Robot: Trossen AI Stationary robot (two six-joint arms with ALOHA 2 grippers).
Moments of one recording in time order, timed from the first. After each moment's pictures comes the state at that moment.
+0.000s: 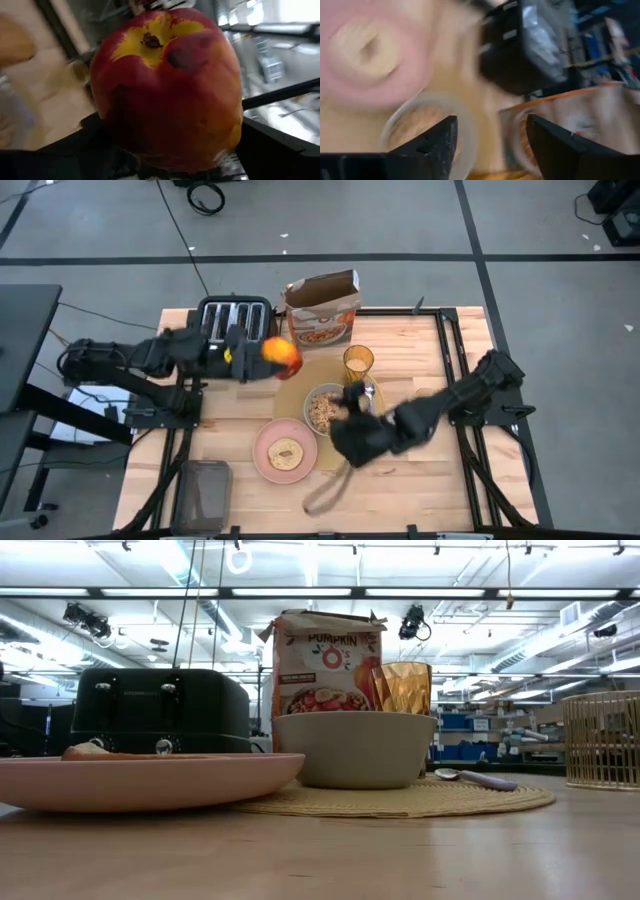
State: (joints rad) left arm -0.16 1.07 1.22 -0.19 -0.18 -1.21; right arm 0.48 1.78 1.69 -0.88 0.85 -0.08
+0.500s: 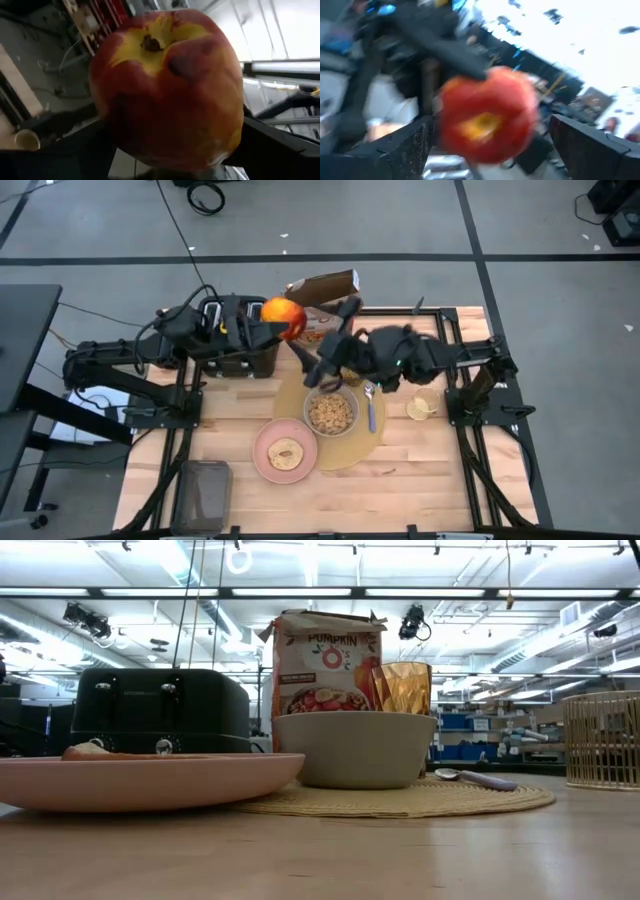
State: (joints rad) left arm 0.02 1.12 1.22 0.16 -0.12 -1.13; right arm 0.25 1.78 2.06 -0.21 0.81 -0.56
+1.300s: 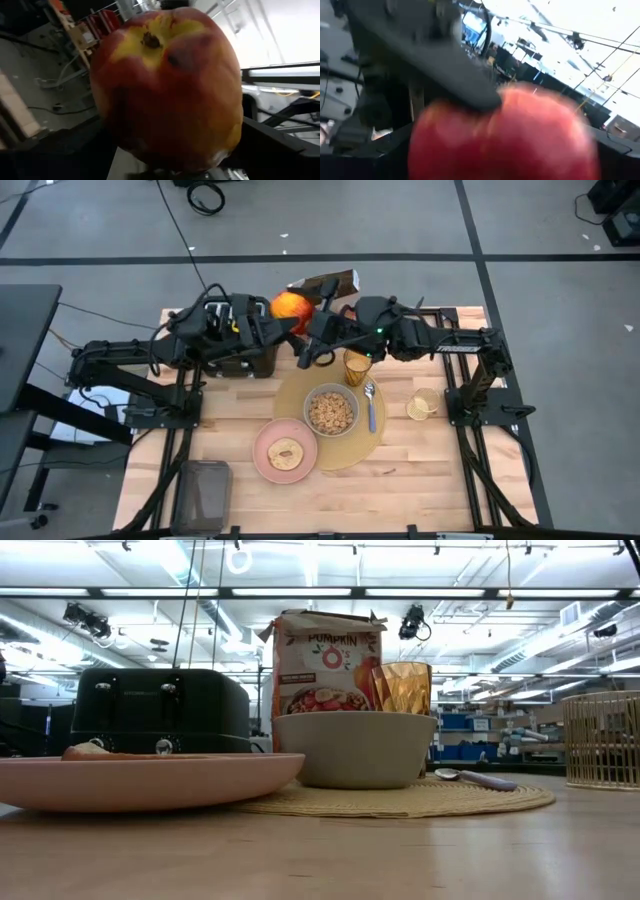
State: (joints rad) left arm 0.03 1.19 1.22 0.29 -0.16 -1.08; right arm 0.07 1.78 2.02 -0.15 0.45 -0.60
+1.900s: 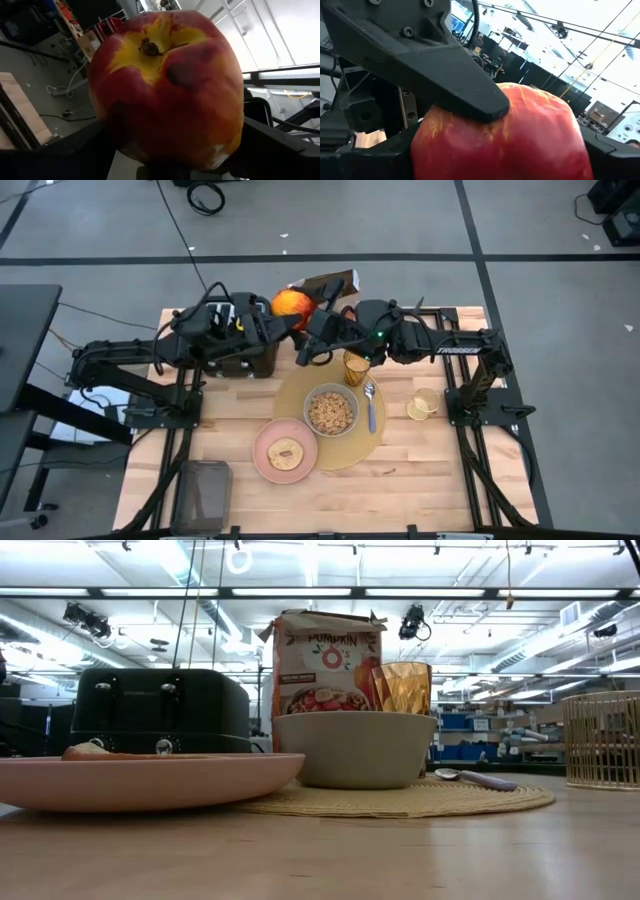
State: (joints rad) left arm 0.06 1.20 1.22 0.28 -0.19 -1.05; right arm 0.09 1.78 2.01 -0.14 0.56 -0.59
